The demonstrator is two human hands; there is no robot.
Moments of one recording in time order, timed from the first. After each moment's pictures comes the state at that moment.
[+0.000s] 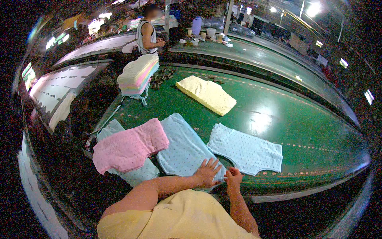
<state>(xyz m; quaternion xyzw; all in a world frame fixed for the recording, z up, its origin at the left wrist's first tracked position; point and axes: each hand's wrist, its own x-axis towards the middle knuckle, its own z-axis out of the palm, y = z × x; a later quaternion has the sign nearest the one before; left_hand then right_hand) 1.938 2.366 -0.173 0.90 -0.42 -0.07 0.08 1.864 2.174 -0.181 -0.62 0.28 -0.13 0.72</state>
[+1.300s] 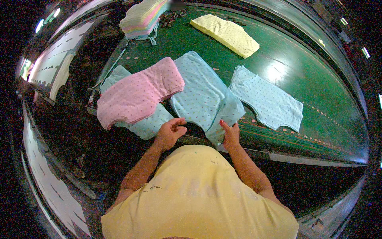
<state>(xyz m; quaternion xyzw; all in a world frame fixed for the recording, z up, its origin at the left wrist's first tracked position) 1.863 2.595 -0.138 0.71 -0.01 -0.17 0.68 1.869 2.288 -0.193 -0.52 0.27 -0.01 0.81</state>
